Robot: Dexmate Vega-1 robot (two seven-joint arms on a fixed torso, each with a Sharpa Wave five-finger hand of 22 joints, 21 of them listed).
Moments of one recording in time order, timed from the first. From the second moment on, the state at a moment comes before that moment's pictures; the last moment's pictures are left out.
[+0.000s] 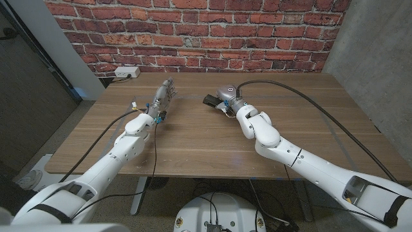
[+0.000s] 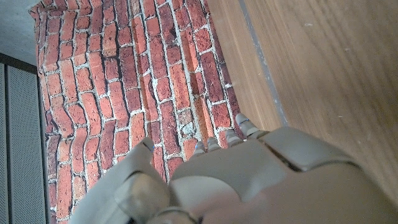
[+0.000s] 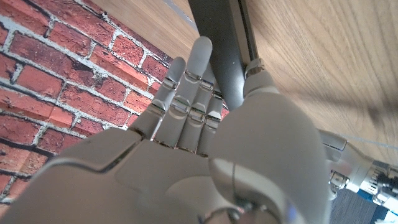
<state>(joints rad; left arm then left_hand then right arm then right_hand) 0.75 0.50 0.40 -1.18 -0.64 -0.30 -0.14 0.20 0.11 0.32 0.07 0.33 -0.17 -0.11 0.21 0.18 -0.17 -0.12 0.21 0.18 -0.13 -0.03 0.20 0.17 -0.17 -0.03 0.50 0.18 -0.67 -0.52 -0.89 -1.79 -1.05 -0.47 0.11 1.14 0.08 0.23 -0.14 0.19 0.88 -0.01 0.30 0.25 0.99 -0.03 0.41 0.26 1.05 -0.17 0.80 0.73 0.47 -0.04 0.83 0.44</state>
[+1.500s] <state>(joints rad) 0.58 0.57 0.51 -1.11 -0.49 -0.38 -0.40 0.63 -0.04 0.34 -0.18 0.27 -0.02 -0.08 0.24 0.19 0.00 -0.14 0.24 0.19 0.02 -0.03 0.20 0.18 -0.11 0.07 0.46 0.19 -0.69 -0.57 -0.73 -1.77 -0.34 -0.27 -0.03 1.14 0.07 0.22 -0.14 0.20 0.90 0.00 0.30 0.25 1.00 -0.03 0.41 0.26 1.07 -0.18 0.80 0.77 0.46 -0.05 0.93 0.46</state>
